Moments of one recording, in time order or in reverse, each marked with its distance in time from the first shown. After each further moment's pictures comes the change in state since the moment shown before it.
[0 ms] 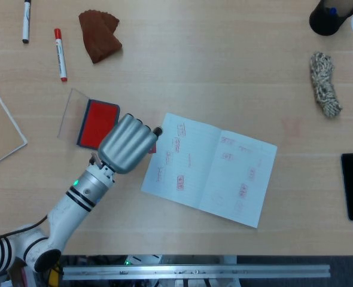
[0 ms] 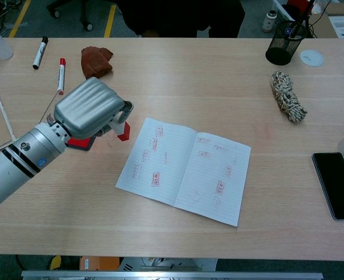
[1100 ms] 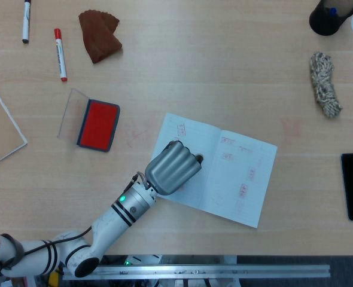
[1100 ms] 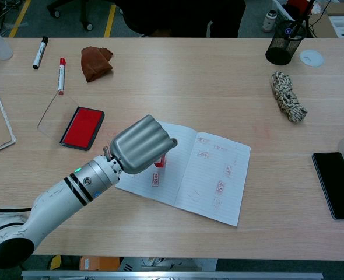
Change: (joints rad) left arm -0.024 -0.295 0.021 0.230 0.061 -0.067 0.163; right arm -0.008 0.009 -0.001 0.008 0.015 -0.007 0.010
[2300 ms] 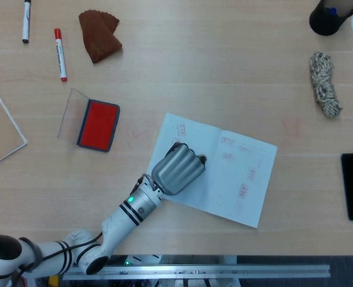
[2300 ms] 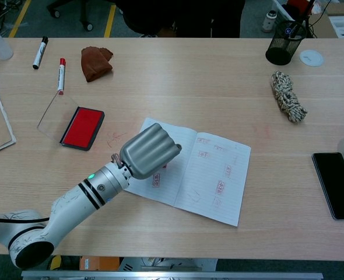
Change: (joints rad) left arm 0.009 -0.131 0.012 0.219 0.041 0.003 -0.025; right arm -0.009 0.005 0.001 -0.005 0.007 0.004 -0.008
